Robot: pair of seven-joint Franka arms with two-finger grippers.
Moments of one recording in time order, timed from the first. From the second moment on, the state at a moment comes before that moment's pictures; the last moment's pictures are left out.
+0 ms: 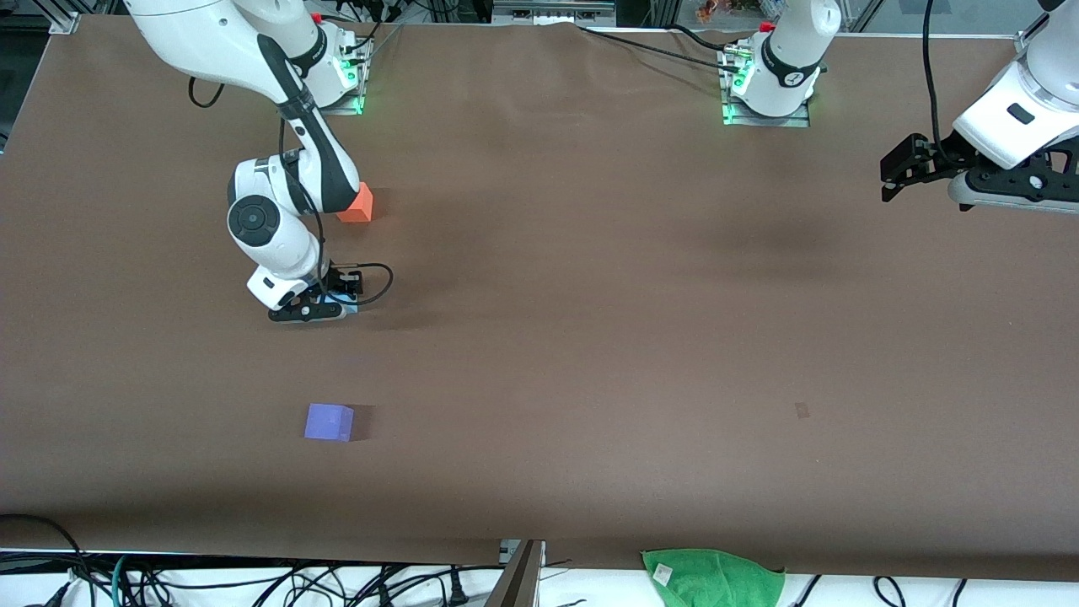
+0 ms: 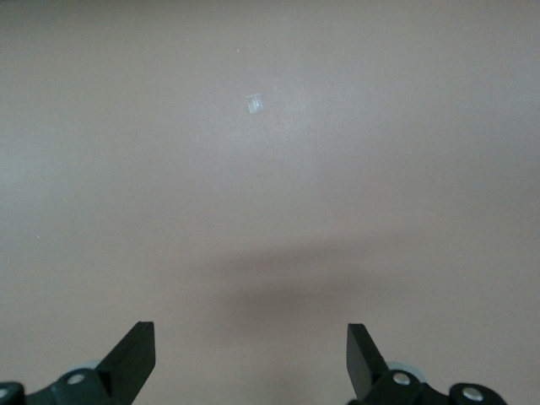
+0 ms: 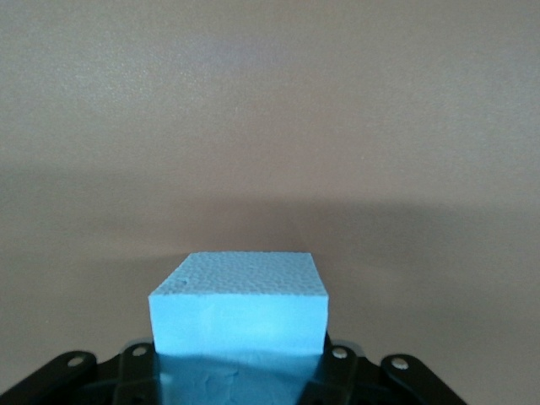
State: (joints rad) left arm 0.01 -0.09 -0.10 -1.73 0.04 1.64 0.04; right arm 0.36 0.41 -0.12 -2.21 0.01 2.59 0.14
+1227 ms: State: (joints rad) left arm 0.01 -0.10 -0.10 -1.73 0.04 1.64 0.04; right arm 0.36 0.40 -0.11 -2.12 0.11 2.54 0.15
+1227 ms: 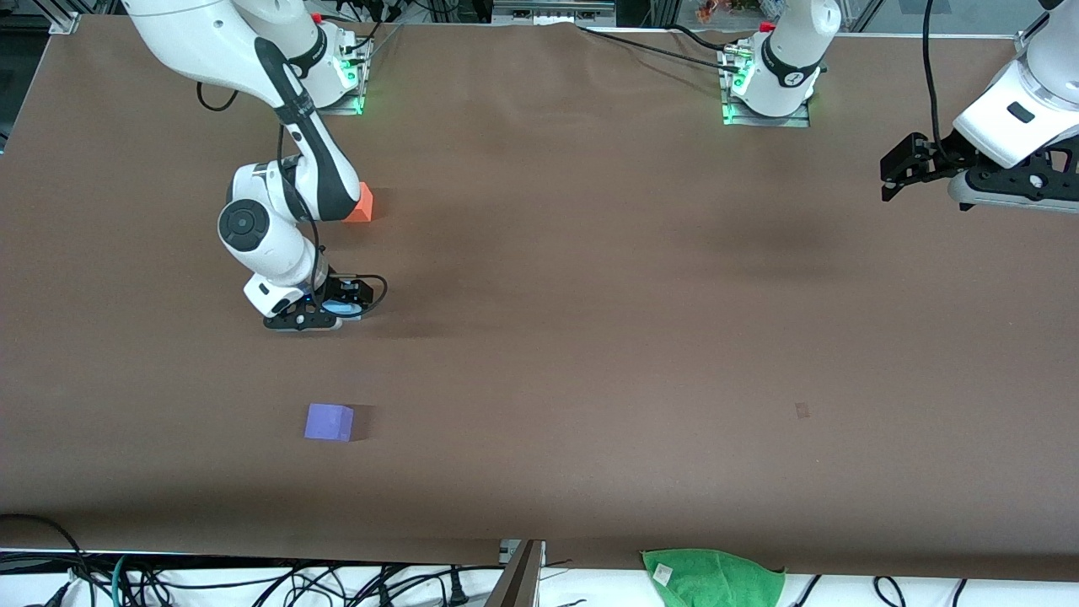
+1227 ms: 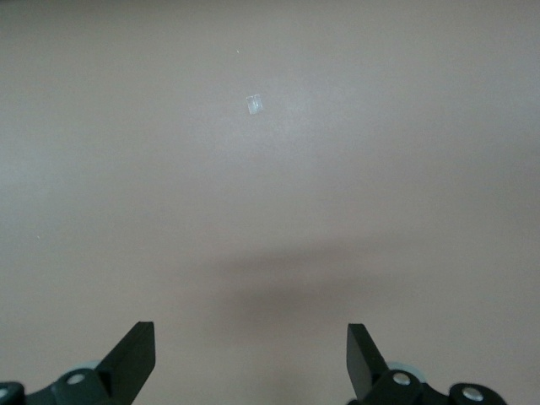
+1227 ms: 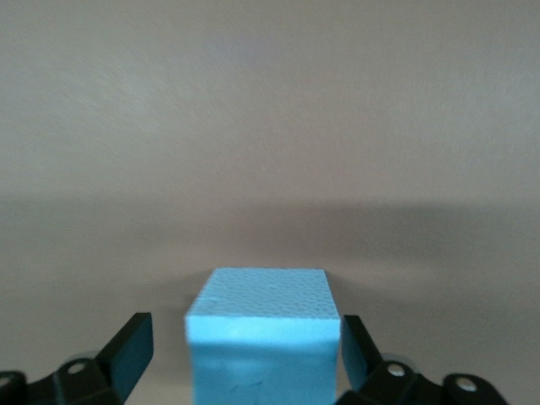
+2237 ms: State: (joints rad) left arm 0.01 -0.10 -0.10 -1.73 0.04 1.64 0.04; right arm 0.35 0.09 -0.21 -1.59 0.11 1.61 0.12
